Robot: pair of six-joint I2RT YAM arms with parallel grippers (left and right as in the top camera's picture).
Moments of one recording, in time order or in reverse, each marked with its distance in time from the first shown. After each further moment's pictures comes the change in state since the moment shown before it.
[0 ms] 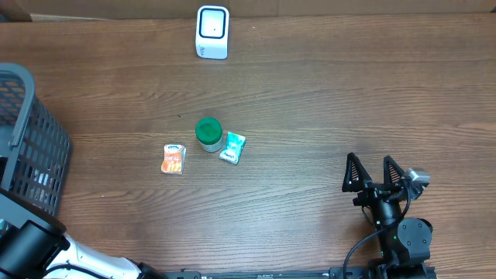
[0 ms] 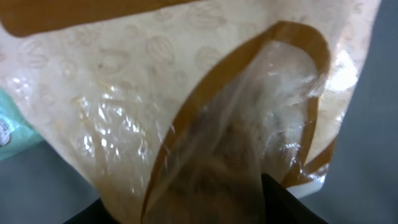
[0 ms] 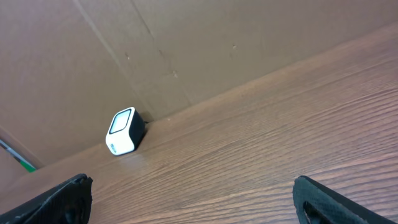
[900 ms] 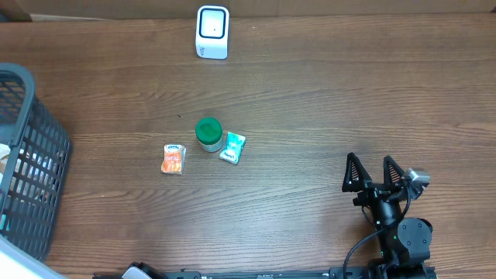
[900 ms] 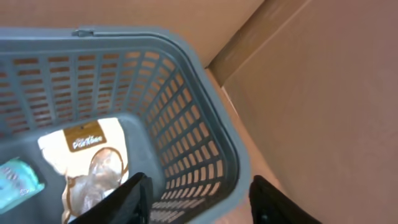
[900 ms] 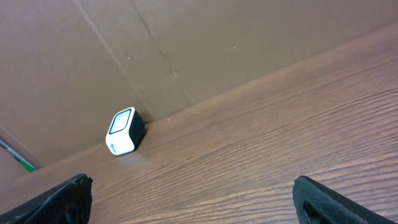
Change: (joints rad) left arm -0.012 -0.647 0.354 -0.114 0.262 -0.064; right arm 0.000 0.000 0.000 0.000 0.000 0.000
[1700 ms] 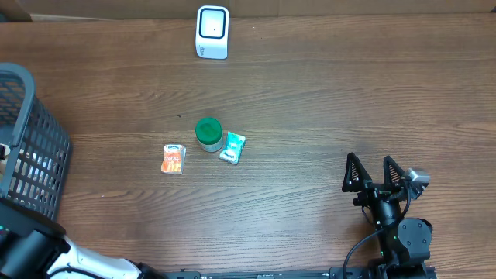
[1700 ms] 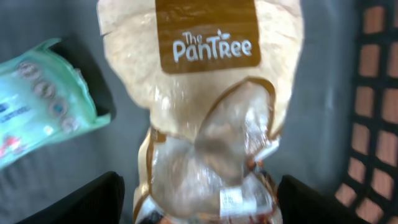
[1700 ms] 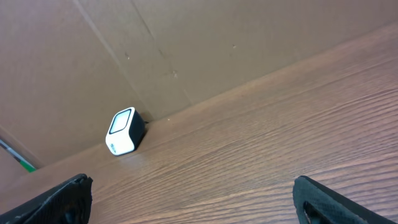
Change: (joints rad) left arm 0.038 0.602 -0.126 -0.047 -0.206 -0.014; right arm 0.000 0.000 0.000 0.000 0.000 0.000
